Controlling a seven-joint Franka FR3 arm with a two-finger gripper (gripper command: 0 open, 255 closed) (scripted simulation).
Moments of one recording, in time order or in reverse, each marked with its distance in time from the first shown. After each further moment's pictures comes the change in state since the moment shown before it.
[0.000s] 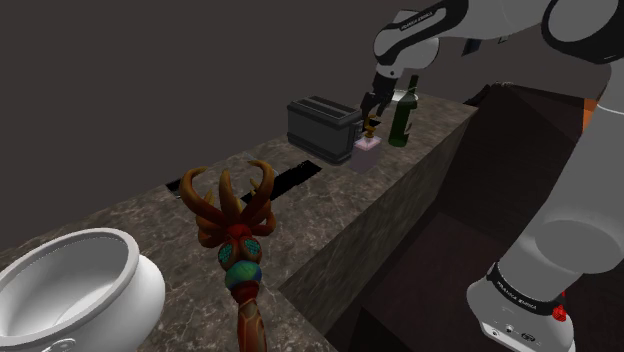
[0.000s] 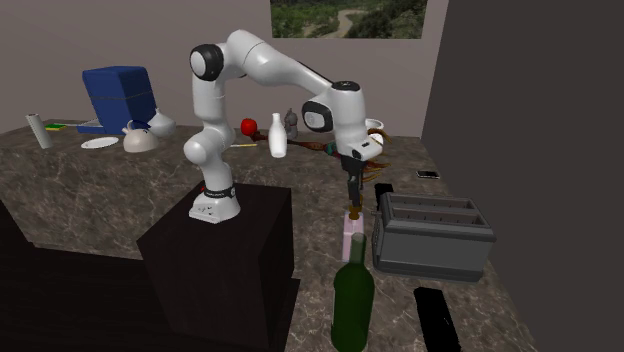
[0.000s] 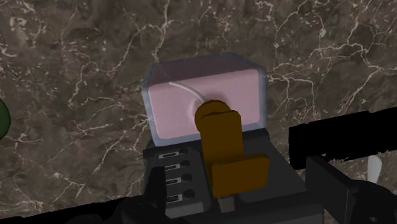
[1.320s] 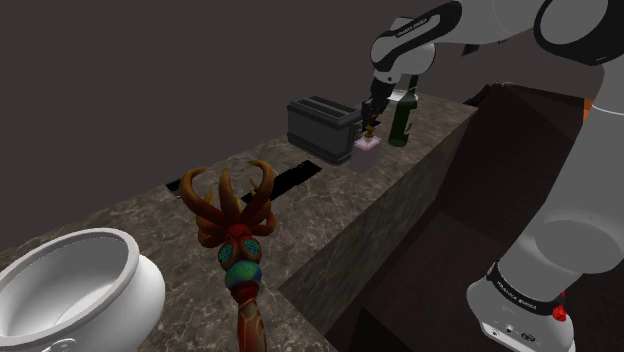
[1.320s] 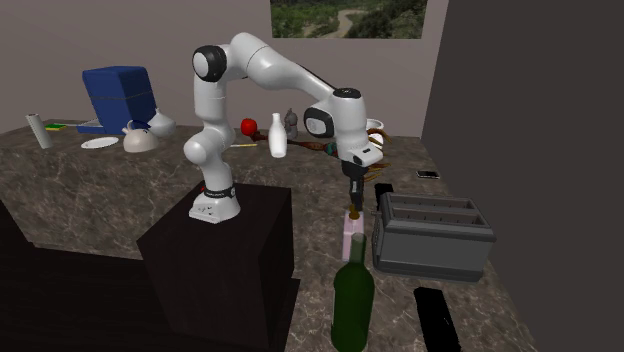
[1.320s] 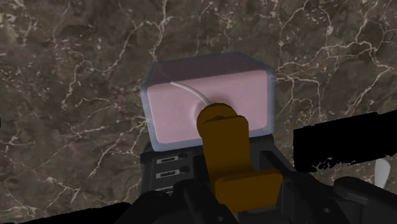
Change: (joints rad) arm 0.000 0.026 0.004 -0.012 0.013 0.038 -0.008
